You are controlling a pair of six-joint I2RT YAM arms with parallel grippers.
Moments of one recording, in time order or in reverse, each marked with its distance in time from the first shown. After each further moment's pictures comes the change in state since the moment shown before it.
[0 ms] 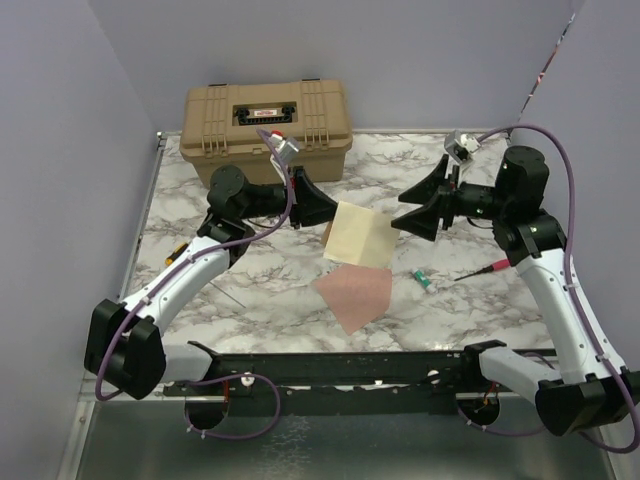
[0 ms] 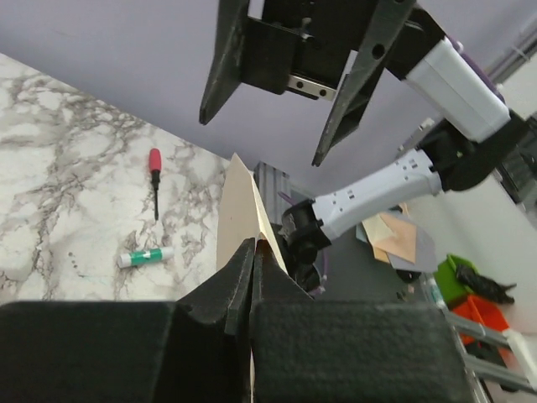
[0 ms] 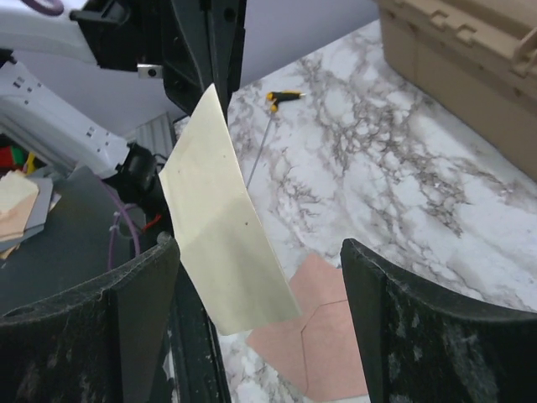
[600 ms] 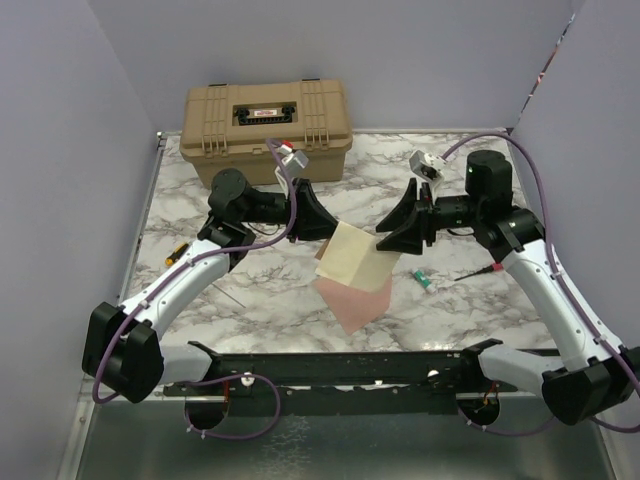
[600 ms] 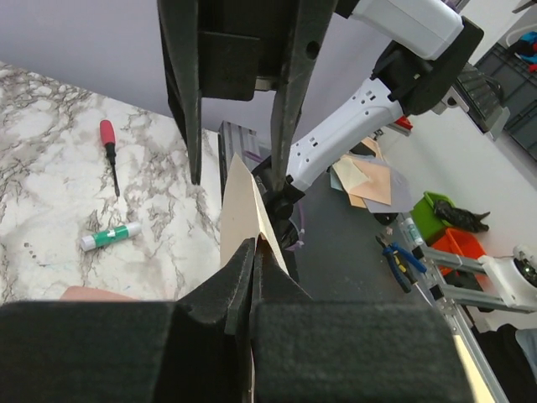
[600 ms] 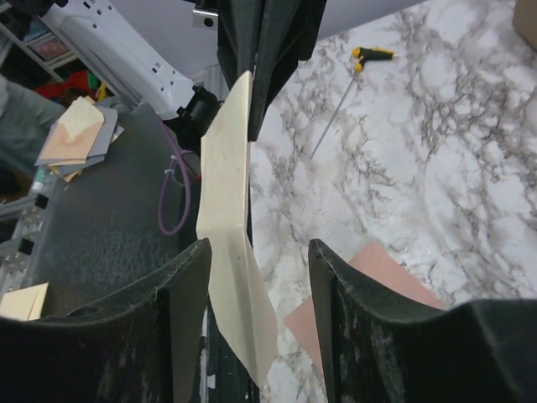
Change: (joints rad) left arm -0.022 -0.026 -0.018 -0.006 0.193 0.052; right arm 0.150 0.058 0.000 -0.137 -0.111 -0.180
